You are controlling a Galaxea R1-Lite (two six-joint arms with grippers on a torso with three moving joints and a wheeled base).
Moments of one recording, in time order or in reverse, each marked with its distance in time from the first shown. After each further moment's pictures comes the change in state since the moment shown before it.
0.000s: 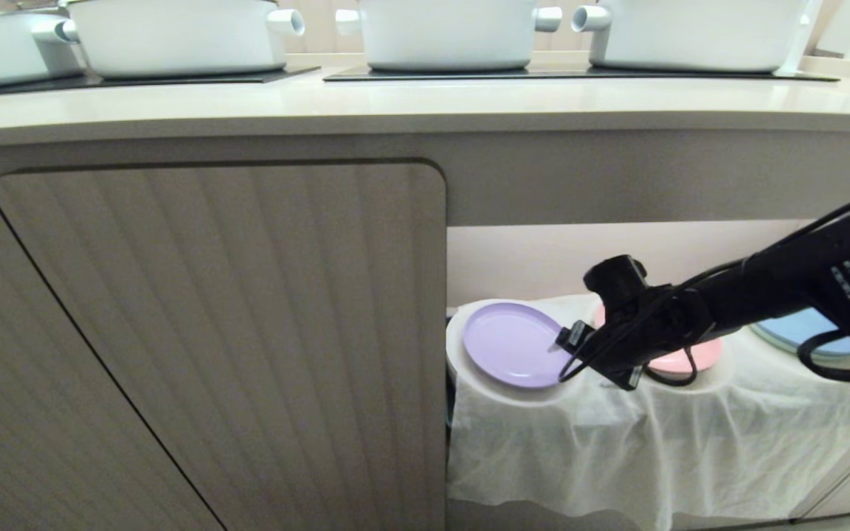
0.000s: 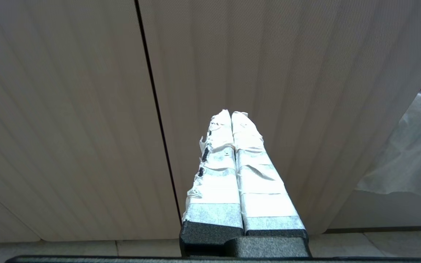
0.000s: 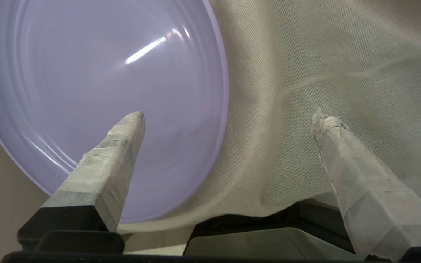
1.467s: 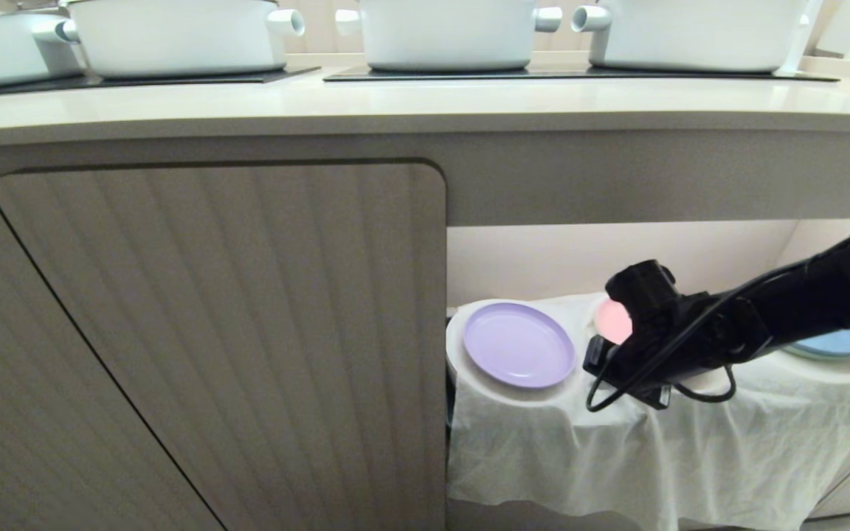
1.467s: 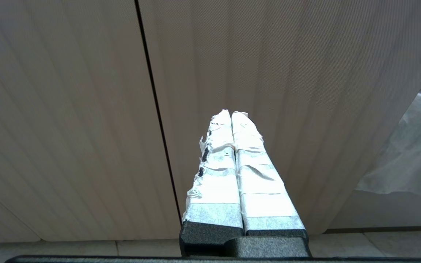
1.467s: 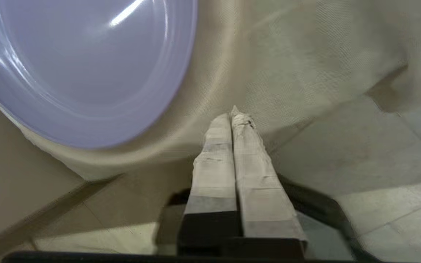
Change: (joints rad) left arm 0.000 0.000 0.000 0.000 0.000 0.000; right arm 0.016 -0.156 0.192 0.001 0.003 -0.073
